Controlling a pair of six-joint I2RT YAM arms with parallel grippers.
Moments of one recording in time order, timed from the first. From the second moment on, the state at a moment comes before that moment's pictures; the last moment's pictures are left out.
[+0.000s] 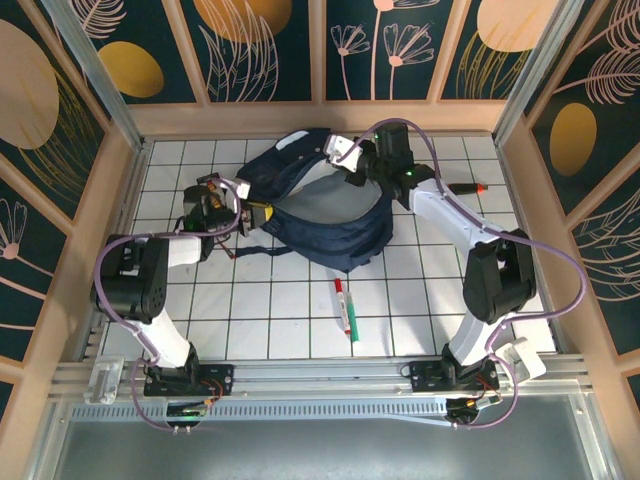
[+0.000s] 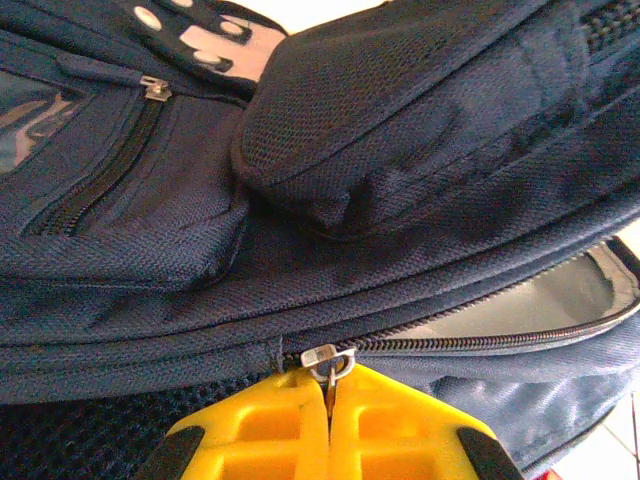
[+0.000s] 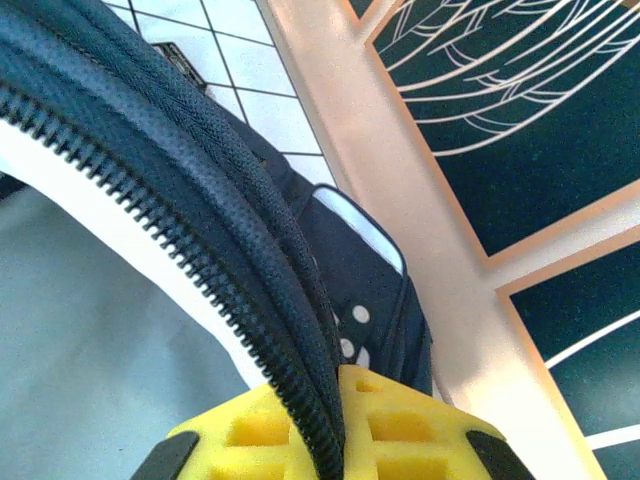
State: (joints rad) left arm -0.11 1.71 0.73 0.57 0.89 -0.21; right arm 0.46 1.72 1.42 -0.14 -0.37 -0.85
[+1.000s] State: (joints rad) left arm -0.12 1.60 0.70 0.45 0.94 -0.23; right arm 0.49 1.72 1.32 0.03 -0.29 -0.89
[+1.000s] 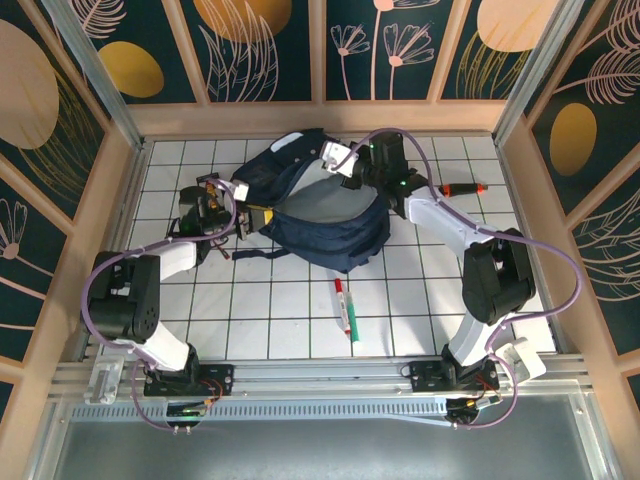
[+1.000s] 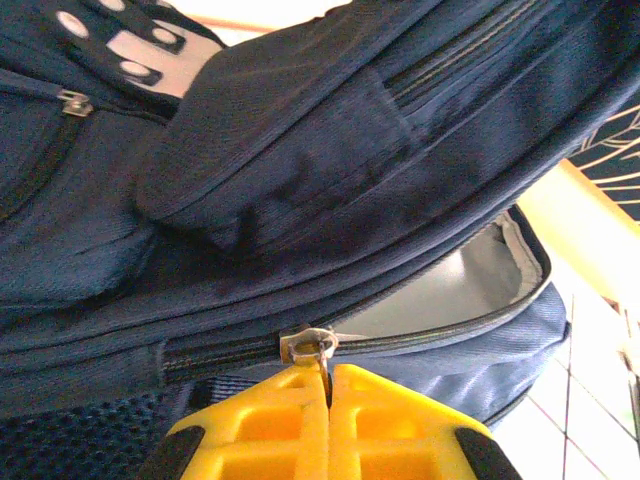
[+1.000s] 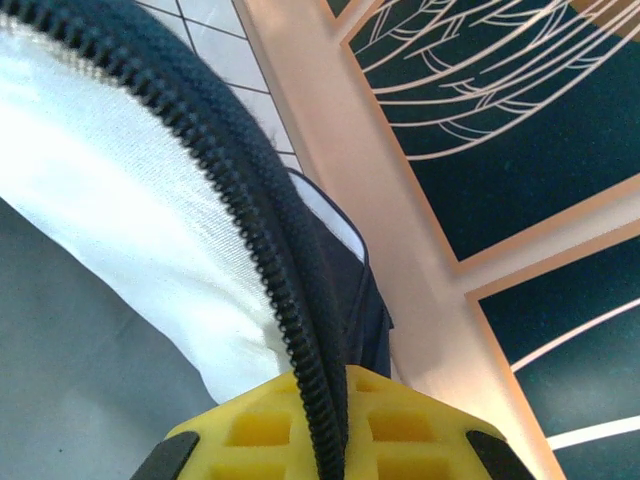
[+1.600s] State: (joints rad) left arm -0.32 1.59 0.80 0.39 0.94 -0.28; right arm 0.47 1.60 1.15 0.08 -0.36 -1.00
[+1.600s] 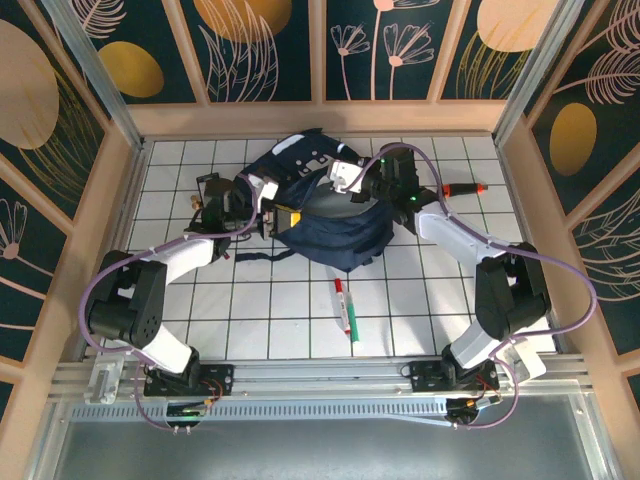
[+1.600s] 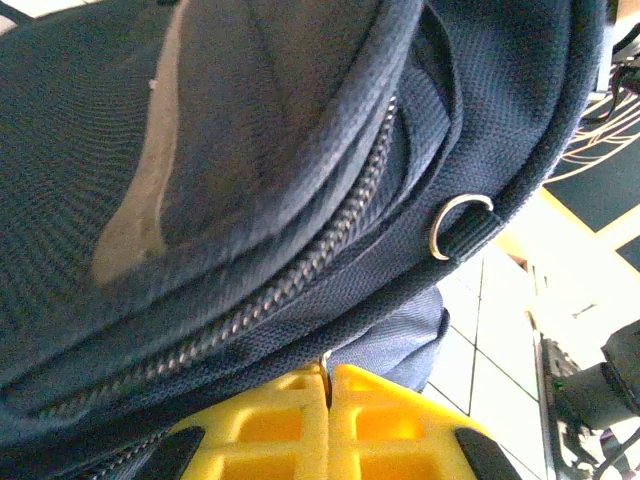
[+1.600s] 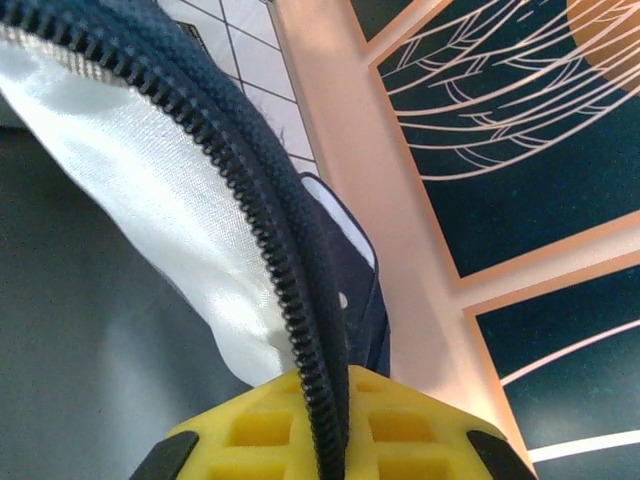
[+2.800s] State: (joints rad) left arm -0.27 1.52 0.91 0.23 0.68 -0.52; right arm 0.90 1.58 1.19 -0.48 -0.01 0.71
